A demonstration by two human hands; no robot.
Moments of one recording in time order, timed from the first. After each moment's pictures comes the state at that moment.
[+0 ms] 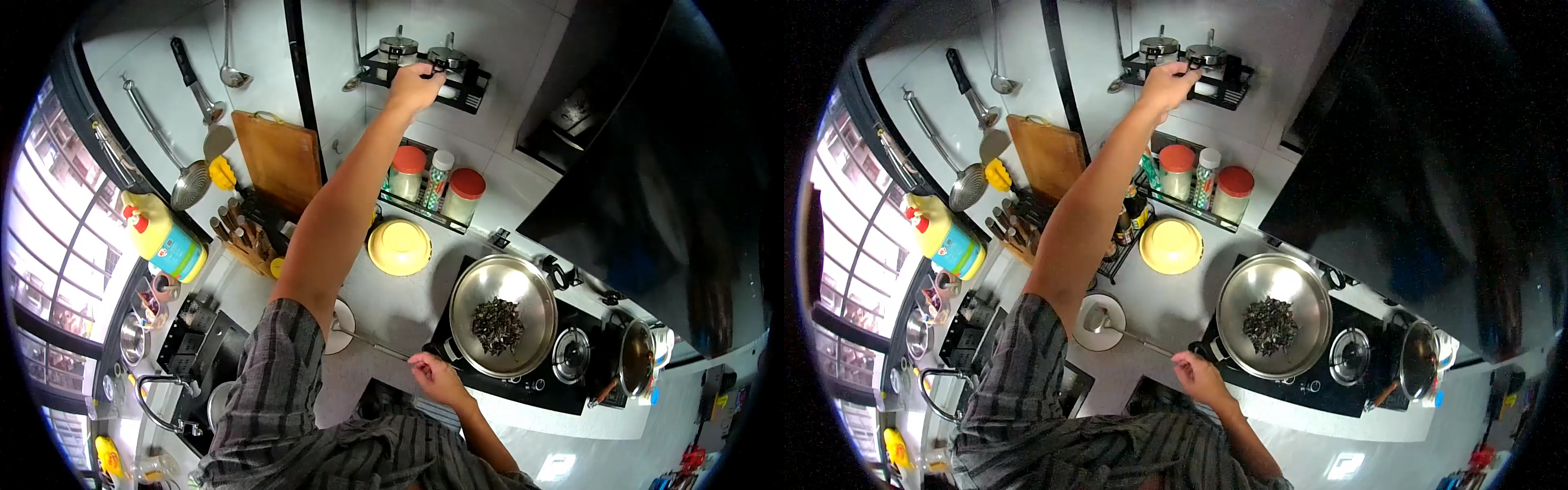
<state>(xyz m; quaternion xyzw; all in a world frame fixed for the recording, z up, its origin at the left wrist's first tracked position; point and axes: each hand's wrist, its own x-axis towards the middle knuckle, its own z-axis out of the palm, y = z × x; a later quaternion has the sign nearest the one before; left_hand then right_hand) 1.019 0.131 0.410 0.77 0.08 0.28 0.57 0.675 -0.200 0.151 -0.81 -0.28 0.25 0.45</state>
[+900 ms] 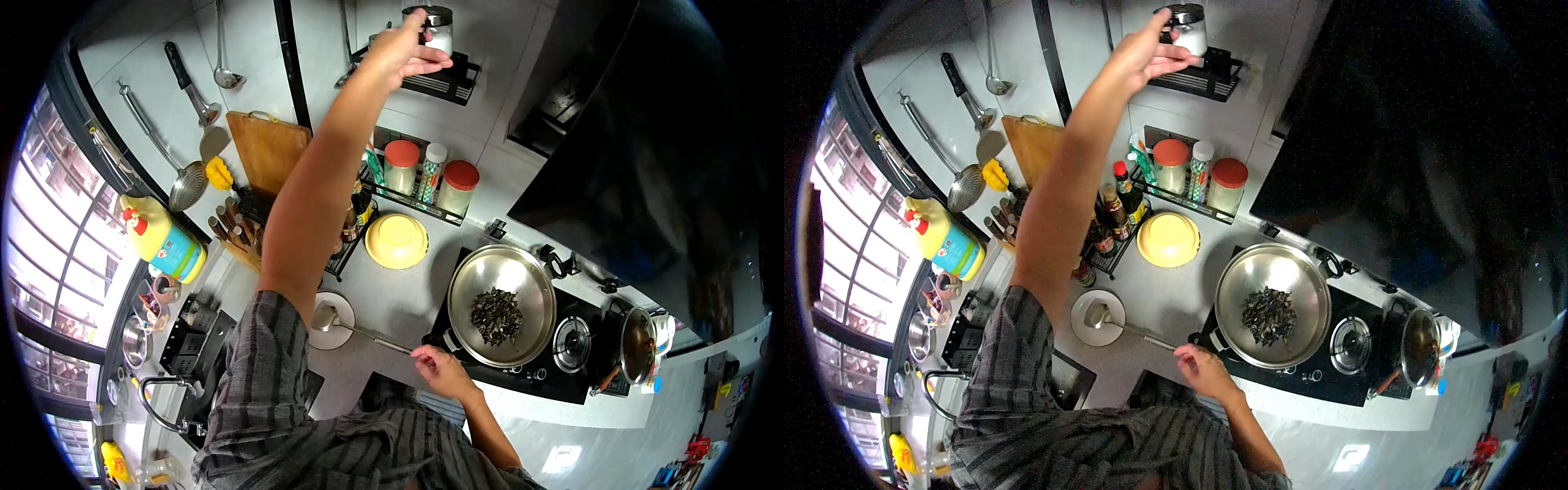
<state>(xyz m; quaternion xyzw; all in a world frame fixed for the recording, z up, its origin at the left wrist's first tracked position) 0.944 0.117 0.505 0.62 -0.03 0.17 0.76 0.674 -0.208 0.168 -0.80 -0.29 0.26 0.46</state>
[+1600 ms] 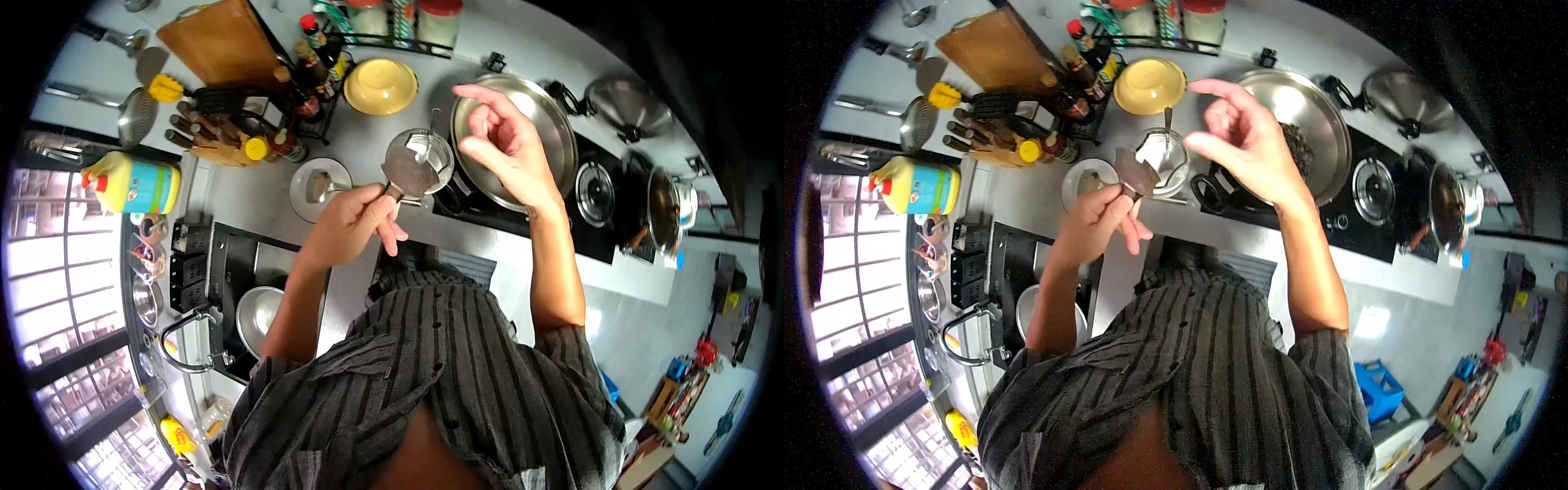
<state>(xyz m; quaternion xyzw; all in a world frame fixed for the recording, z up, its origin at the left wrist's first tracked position) 0.597 0.028 0.268 0.71 -0.02 -0.15 0.69 0.734 -0.203 0.297 -0.65 -0.29 0.13 0.69</state>
